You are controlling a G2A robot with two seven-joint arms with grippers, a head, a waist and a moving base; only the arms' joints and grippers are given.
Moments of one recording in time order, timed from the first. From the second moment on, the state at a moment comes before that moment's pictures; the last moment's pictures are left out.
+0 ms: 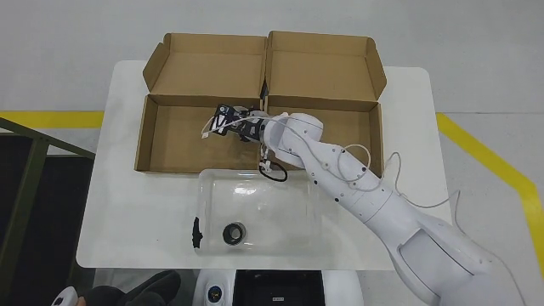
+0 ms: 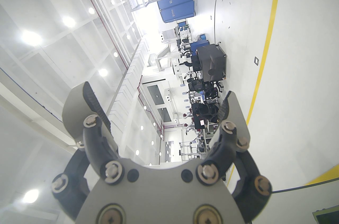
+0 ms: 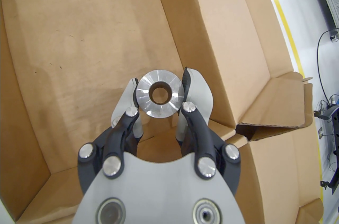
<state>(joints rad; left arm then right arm) -0.29 -0.19 -0.48 -1.38 1.96 -0.31 0.15 -0.58 -1.51 0.60 -1.15 -1.40 -0.36 0.51</state>
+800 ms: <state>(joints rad) -0.29 -0.19 -0.48 -1.38 1.96 -0.31 0.15 -0.76 -1.47 0.75 -1.49 -1.35 -0.52 0.48</state>
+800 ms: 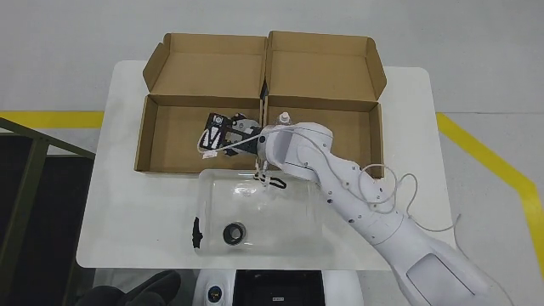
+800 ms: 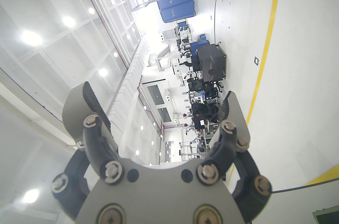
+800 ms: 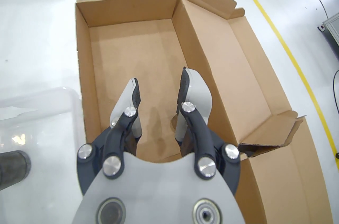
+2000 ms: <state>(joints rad) -0.29 -0.19 -0.48 -1.38 1.96 -0.31 0.15 -1.26 -1.33 0.85 -1.90 -1.46 -0.91 0.54</state>
